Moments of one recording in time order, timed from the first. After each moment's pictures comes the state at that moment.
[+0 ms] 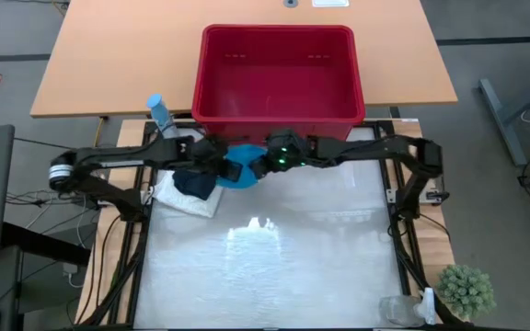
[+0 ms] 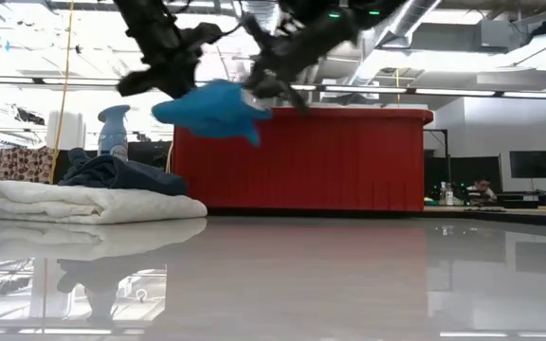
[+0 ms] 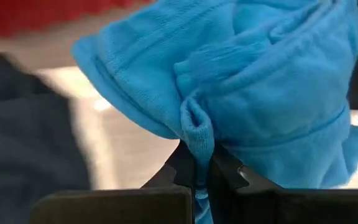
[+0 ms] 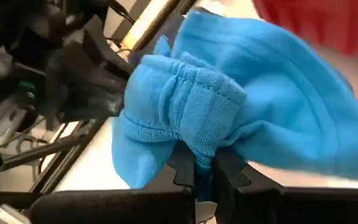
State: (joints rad) left arm 0.25 1.32 1.08 -0.64 -0.14 -0.86; right arm -0.18 1.76 1.38 -0.16 -0.02 0.76
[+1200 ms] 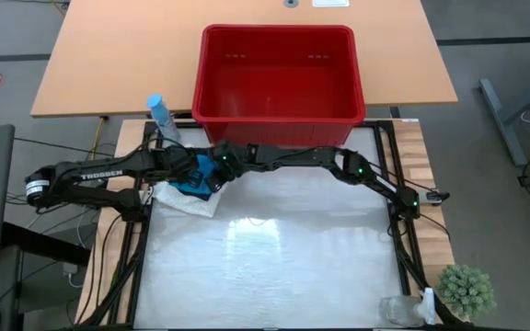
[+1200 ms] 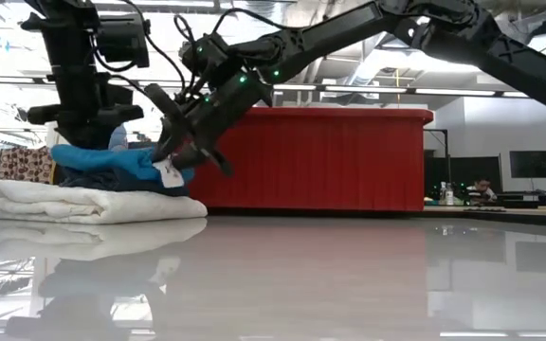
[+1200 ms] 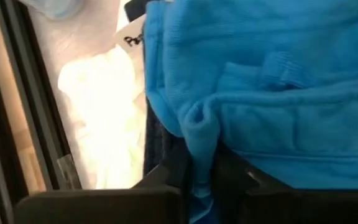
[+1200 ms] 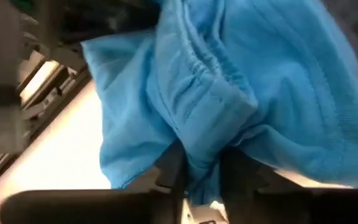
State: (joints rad) left arm 0.38 1.05 0.68 -0.92 -0.38 -0.80; right arm -0.18 2.46 2.18 -0.39 -0.15 0.60
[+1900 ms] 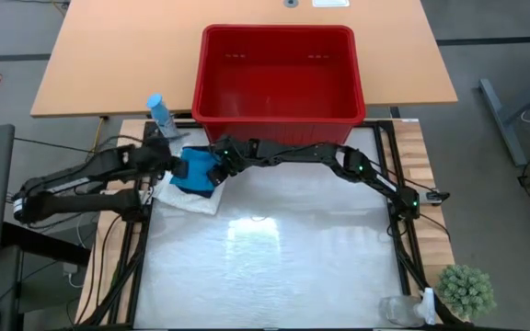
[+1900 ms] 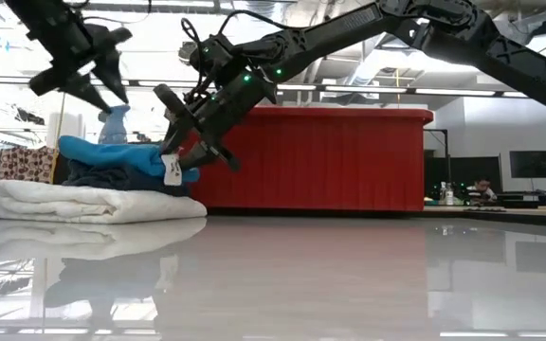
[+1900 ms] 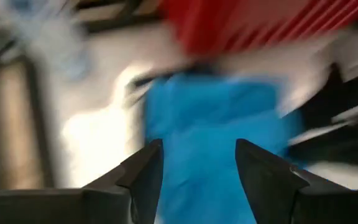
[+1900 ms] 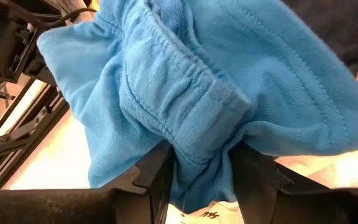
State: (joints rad) left arm 0.38 0.70 0.75 -0.88 -0.40 -0.77; right arm -0.22 2.45 2.18 -0.42 -0.14 0.62
